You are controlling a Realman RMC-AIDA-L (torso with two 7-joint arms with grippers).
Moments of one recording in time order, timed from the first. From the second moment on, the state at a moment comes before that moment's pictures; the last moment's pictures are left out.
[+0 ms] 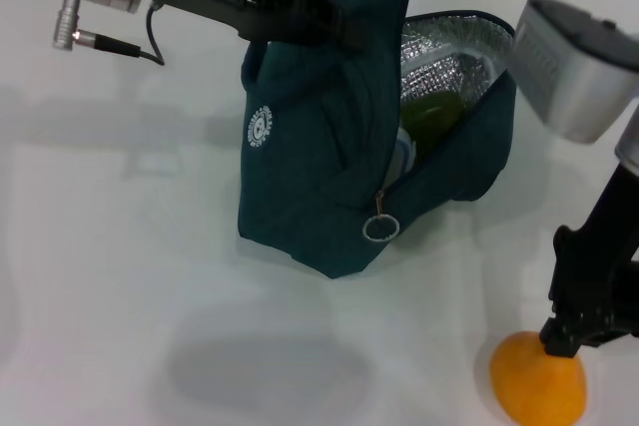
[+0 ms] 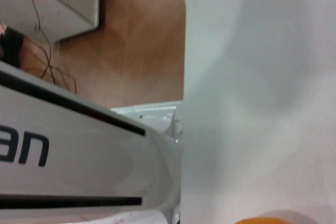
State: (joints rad) left arm -0.83 -1.99 0.87 0.93 2.04 1.70 -2.60; right arm 0.96 2.02 -1.43 -1.08 -2.33 -2.06 2.08
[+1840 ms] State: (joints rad) left arm -0.81 -1.99 0.87 0.86 2.02 1.76 -2.55; right arm 0.94 1.93 -0.88 -1.31 -2.16 -1.85 1.98
